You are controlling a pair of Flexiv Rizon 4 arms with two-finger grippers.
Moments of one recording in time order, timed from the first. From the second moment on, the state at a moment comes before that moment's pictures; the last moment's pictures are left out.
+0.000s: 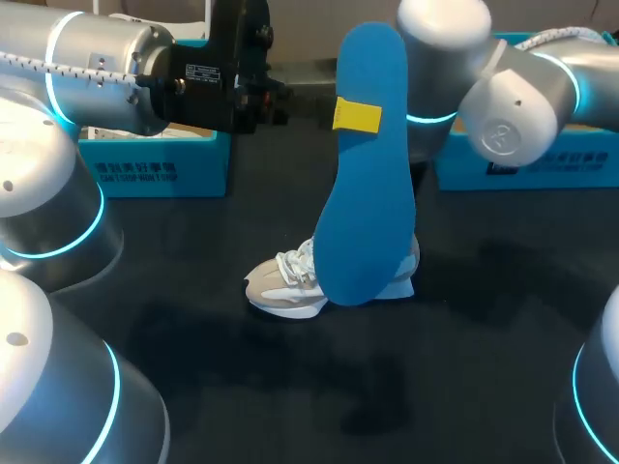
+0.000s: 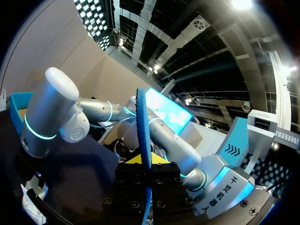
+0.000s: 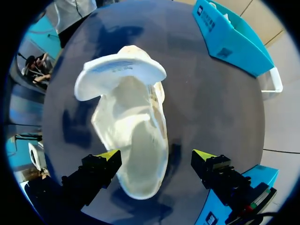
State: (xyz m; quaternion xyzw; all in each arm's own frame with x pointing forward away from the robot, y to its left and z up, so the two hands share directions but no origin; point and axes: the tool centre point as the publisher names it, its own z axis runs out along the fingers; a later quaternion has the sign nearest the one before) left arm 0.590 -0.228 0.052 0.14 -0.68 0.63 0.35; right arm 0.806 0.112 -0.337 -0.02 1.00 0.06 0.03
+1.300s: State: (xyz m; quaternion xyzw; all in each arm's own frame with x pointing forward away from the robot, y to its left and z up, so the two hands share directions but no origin) left arm 0.590 -0.228 0.052 0.14 -0.68 0.63 0.35; right arm 0.795 0.137 -0.378 0.05 0.99 0.12 -0.06
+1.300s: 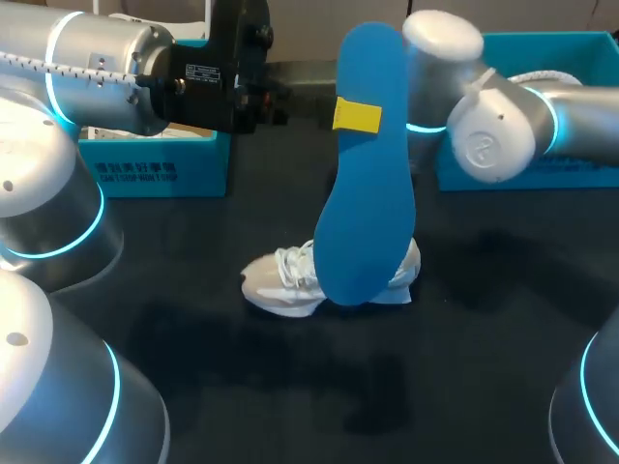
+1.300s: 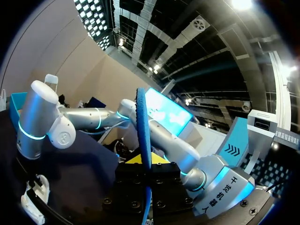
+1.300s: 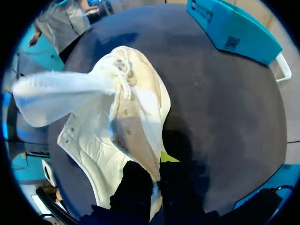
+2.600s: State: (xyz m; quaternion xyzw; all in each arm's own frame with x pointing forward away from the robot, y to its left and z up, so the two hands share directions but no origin) left arm 0.590 -0.228 0.052 0.14 -0.68 0.63 0.35; right arm 0.756 0.160 -0.342 0.41 0.86 0.28 -0.10
